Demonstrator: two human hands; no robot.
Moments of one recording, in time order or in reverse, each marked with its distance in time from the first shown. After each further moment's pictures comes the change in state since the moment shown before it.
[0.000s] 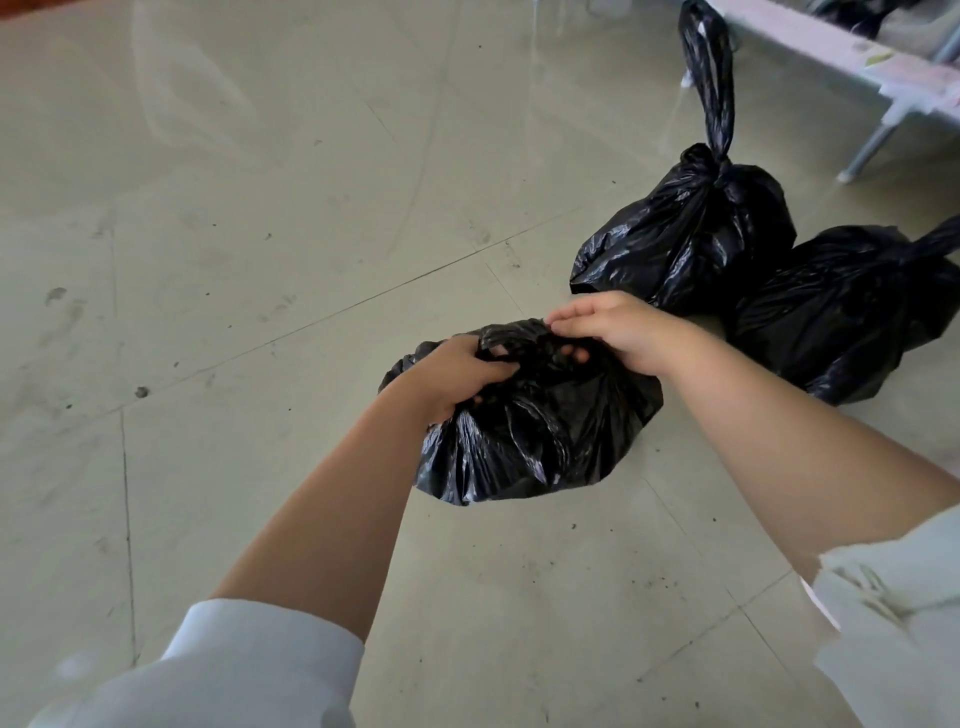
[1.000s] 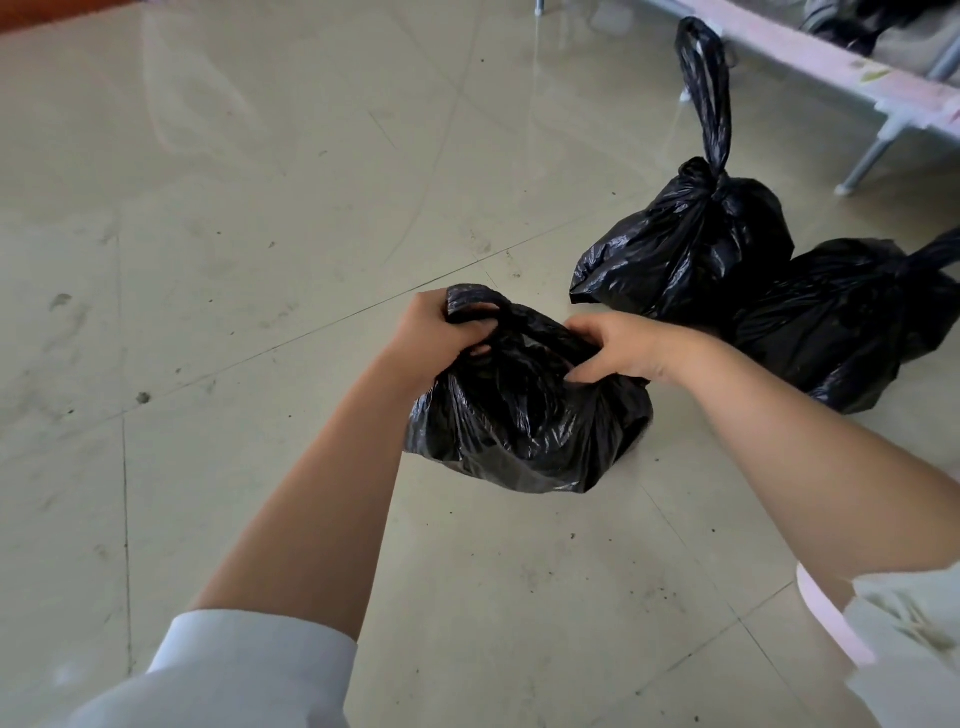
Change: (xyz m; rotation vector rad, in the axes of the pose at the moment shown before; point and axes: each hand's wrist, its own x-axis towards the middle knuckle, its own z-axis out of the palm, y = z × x) left_hand -0.003 0.019 -0.019 -0.072 0.246 0.283; right_hand -0.018 -0.009 -0.005 -0.434 -0.159 -0.015
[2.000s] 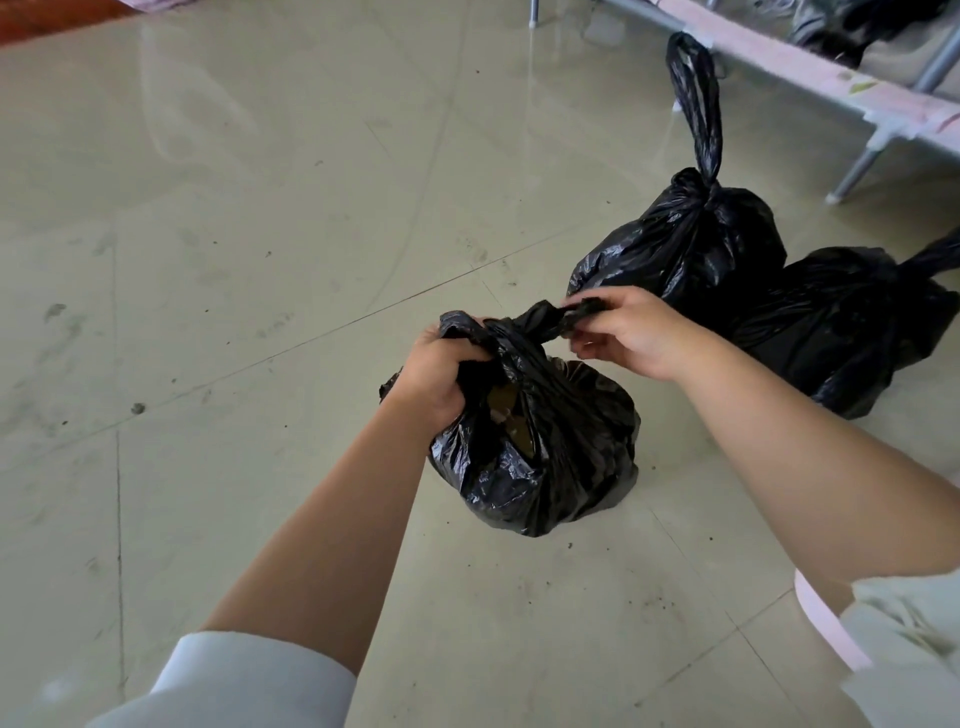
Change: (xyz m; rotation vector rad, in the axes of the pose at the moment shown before) left_hand 0.000 -0.015 0.021 -0.647 -0.013 -0.109; right_hand 0.002 -0.004 -0.011 0.646 0.195 -0.105
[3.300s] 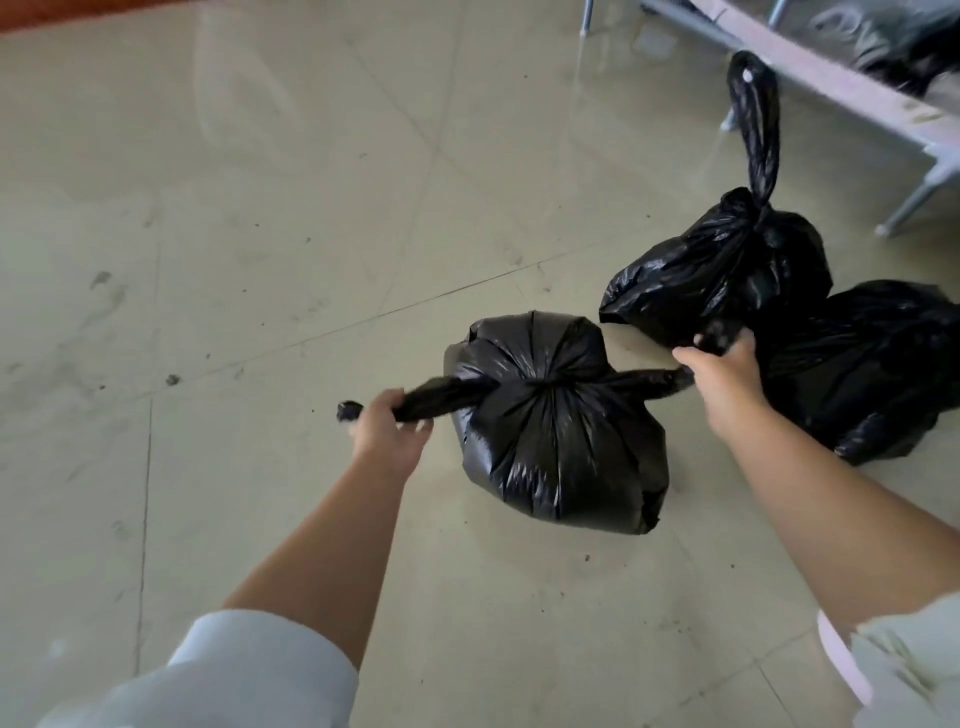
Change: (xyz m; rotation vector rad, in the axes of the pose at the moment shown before) left_hand -0.002 -0.032 -0.094 -0.473 0.598 -0.186; right_hand -0.003 0.044 -0.024 -0.173 0.769 0.036
